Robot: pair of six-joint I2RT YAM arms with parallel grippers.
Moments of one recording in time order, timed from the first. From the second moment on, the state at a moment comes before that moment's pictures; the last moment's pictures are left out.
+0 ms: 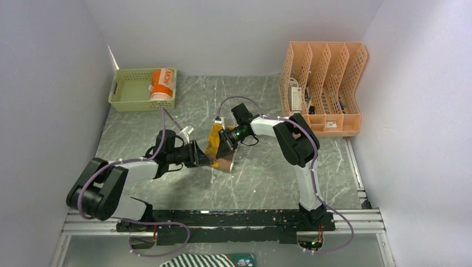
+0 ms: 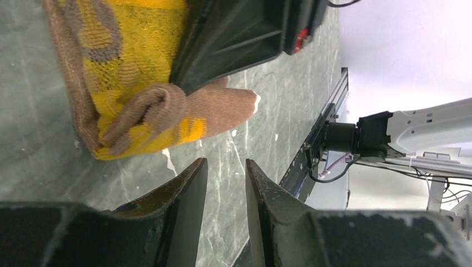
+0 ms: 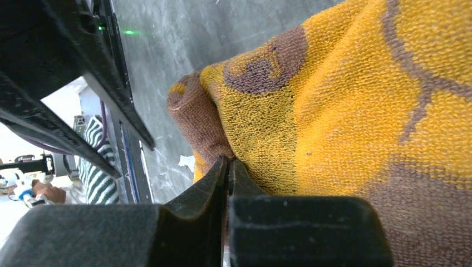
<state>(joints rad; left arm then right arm) -0.38 1.35 0.38 0.40 0.72 -0.70 0.58 2.17 1.35 -0.30 -1.01 0.00</state>
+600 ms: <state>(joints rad) -0.38 1.49 0.33 0.64 0.58 -0.78 0.58 2.17 1.35 -0.29 -0.98 0.00</state>
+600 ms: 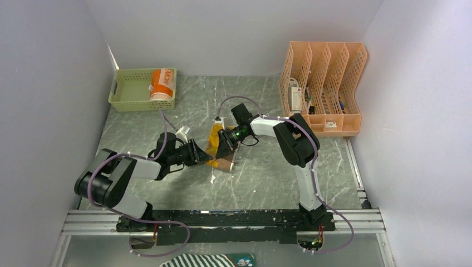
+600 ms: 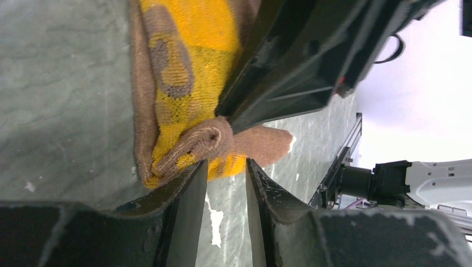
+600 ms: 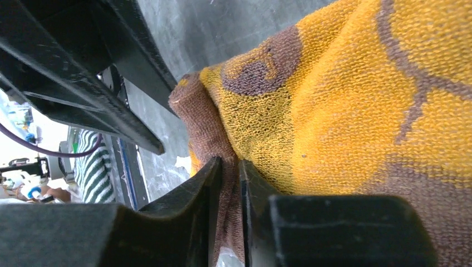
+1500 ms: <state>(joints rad) -0.38 1.57 0.35 0.64 0.56 -0.75 0.80 1.42 0.69 0.35 -0.38 -0.15</state>
